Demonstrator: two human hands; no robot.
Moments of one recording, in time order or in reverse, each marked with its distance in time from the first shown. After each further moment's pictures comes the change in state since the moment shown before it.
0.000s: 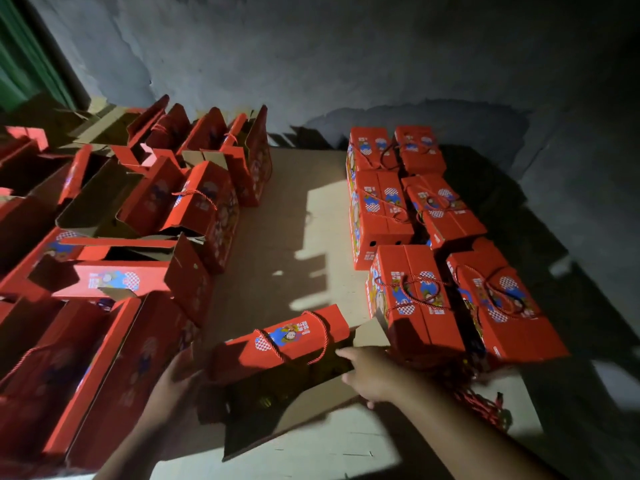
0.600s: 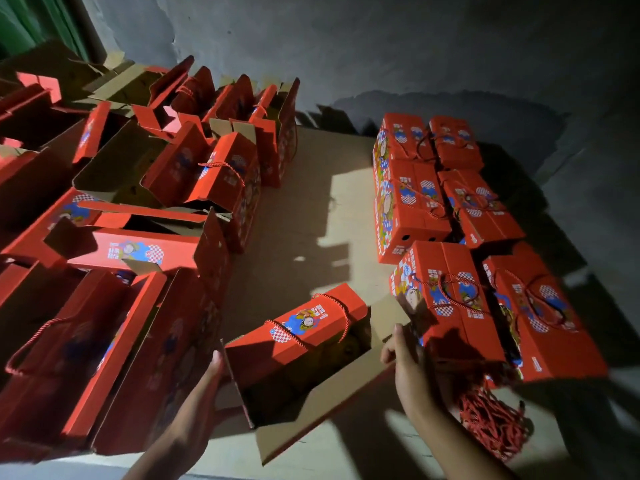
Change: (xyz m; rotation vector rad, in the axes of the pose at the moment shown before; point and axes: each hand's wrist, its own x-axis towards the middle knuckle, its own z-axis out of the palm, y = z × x) left_hand 0.018 -0.059 -0.033 -0.192 -0.266 -0.178; right_hand 0.025 -0.011 0.054 0.783 0.751 -0.059
